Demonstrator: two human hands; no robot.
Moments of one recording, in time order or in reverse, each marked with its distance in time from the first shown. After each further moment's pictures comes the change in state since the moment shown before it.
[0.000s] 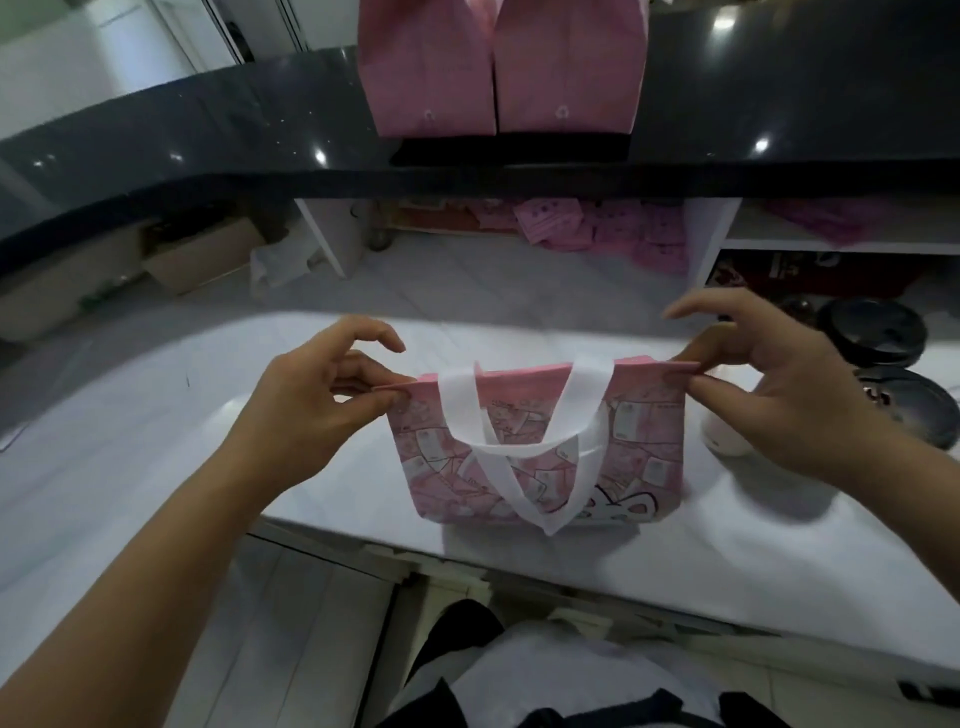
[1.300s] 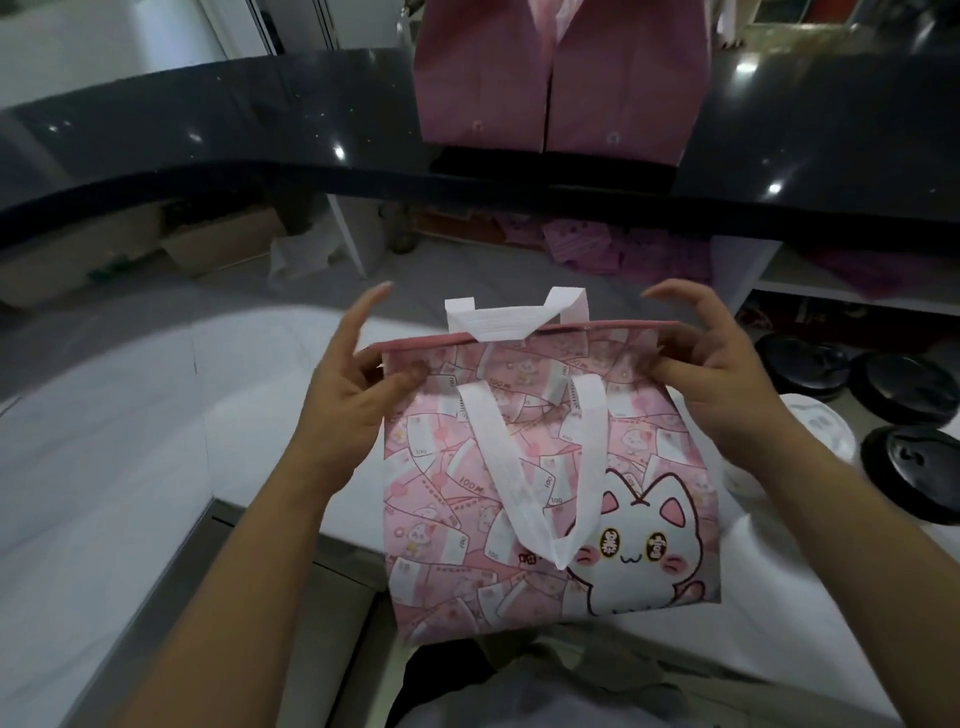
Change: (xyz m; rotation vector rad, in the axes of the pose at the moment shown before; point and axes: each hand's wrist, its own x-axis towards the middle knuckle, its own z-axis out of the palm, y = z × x) left_hand 0.012 -0.028 0.026 -0.573 0.232 -0.273; right_hand 0.060 0.017 0.058 0.640 0.031 0.263
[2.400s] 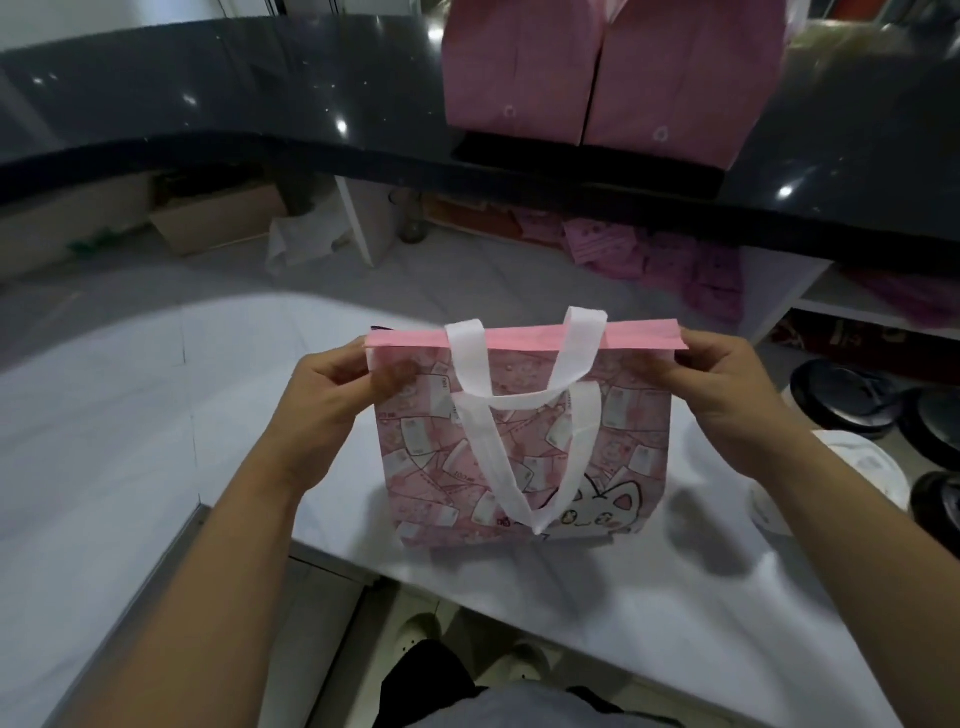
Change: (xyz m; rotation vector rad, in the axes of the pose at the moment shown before) left_hand 0.030 -0.016 -0.039 -0.015 -0.080 -0.048; right_hand 0.037 0.013 0.017 0.021 -0.113 0.017
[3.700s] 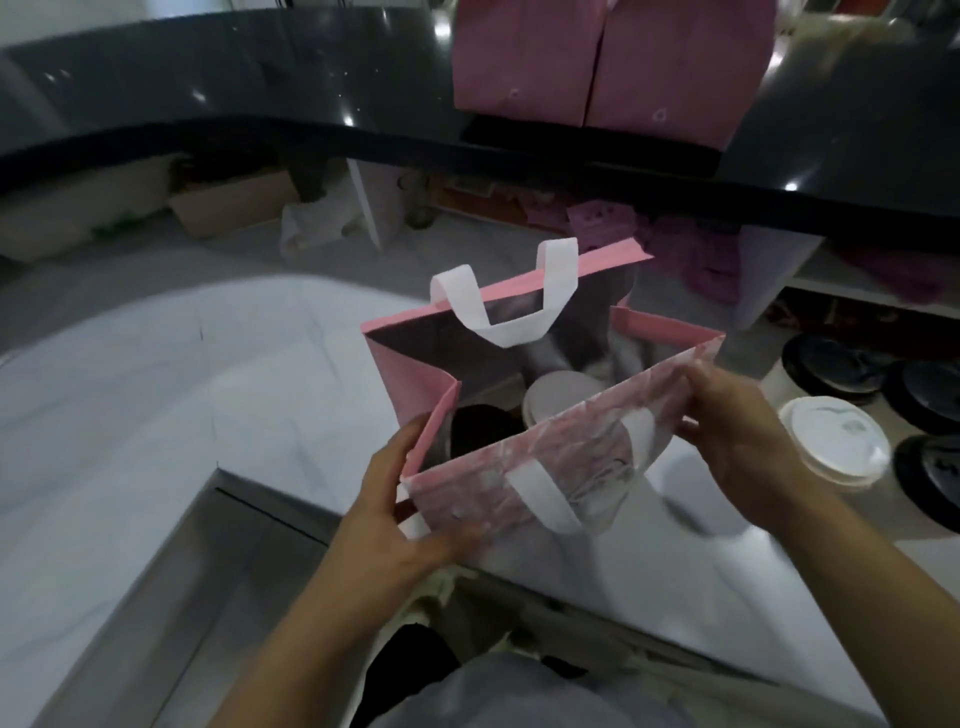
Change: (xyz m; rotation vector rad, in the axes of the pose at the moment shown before) left_hand -0.127 -0.019 0.064 0.099 0.075 -0.173; right_hand -0.066 0.008 0.008 -0.007 0.088 0.161
